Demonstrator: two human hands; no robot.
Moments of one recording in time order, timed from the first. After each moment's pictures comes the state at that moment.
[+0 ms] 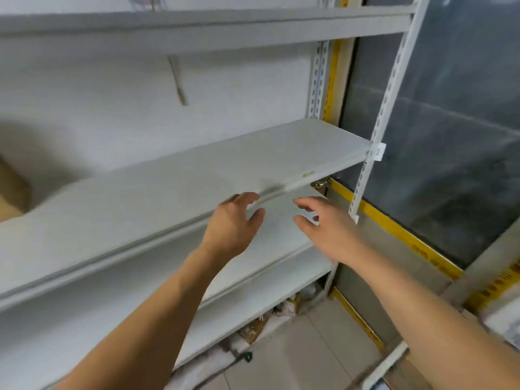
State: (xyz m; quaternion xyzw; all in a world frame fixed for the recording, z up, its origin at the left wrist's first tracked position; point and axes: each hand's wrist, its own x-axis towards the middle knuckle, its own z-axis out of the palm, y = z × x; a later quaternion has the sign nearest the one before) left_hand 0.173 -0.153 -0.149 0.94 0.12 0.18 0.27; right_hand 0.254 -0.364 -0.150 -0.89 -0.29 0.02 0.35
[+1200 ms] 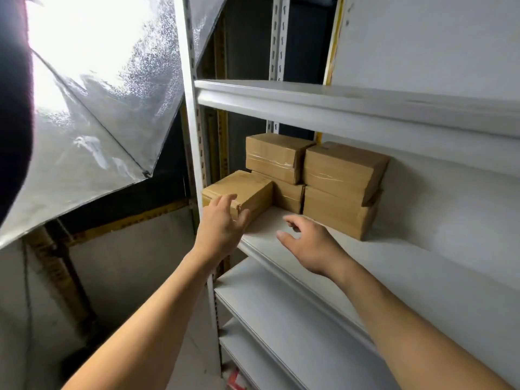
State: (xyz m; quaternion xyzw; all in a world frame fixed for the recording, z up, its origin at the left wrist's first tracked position) left_hand -0.225 0.170 -0.098 0.62 0.67 0.40 0.07; right_hand -0.009 0.165 -0.087 -0.55 -0.75 0.25 0.26
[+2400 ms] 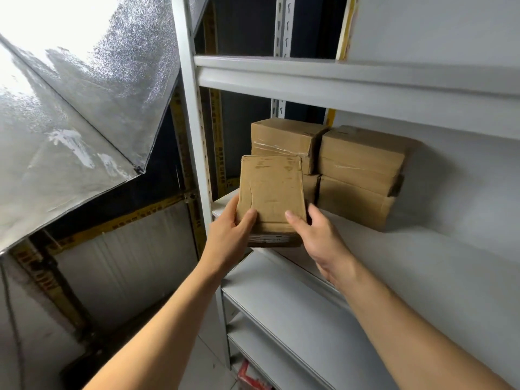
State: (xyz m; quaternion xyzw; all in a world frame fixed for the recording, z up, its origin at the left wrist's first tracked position) left_hand -0.263 0.196 -0.131 0.60 0.53 0.51 0.32; right_hand -0.069 0.218 -0.135 -0.47 -0.57 0.46 0.49
